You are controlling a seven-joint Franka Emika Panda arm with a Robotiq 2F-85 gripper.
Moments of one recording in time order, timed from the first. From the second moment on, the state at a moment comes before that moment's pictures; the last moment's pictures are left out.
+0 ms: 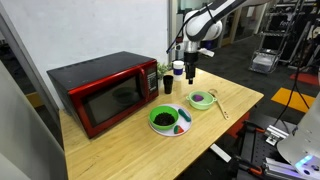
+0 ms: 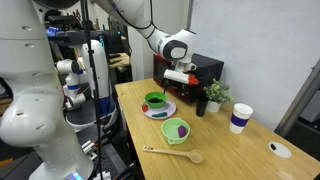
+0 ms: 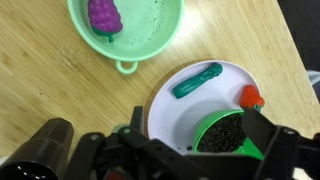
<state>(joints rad) -0.21 0.13 0.09 -2.14 0.15 2.16 -0.86</state>
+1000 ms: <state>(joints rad) -0.10 -0.04 -0.03 -2.35 -0.01 2.21 -0.91</state>
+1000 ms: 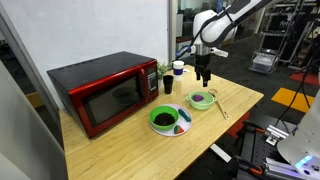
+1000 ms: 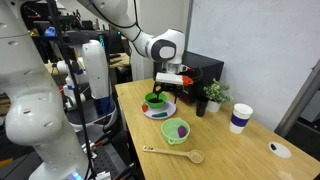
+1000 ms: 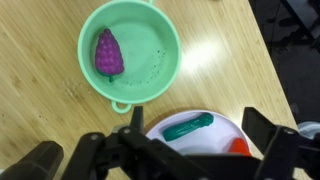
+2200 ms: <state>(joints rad) -0.11 -0.05 -0.14 -2.49 0.00 2.47 -0.96</state>
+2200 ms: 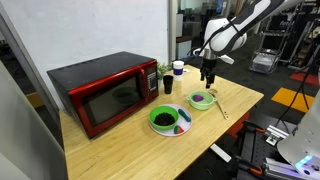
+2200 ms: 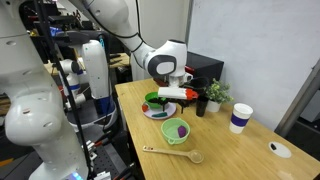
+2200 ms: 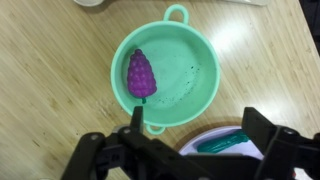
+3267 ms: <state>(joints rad) -0.11 0.02 -0.14 -2.57 -0.29 2.70 -0.83</state>
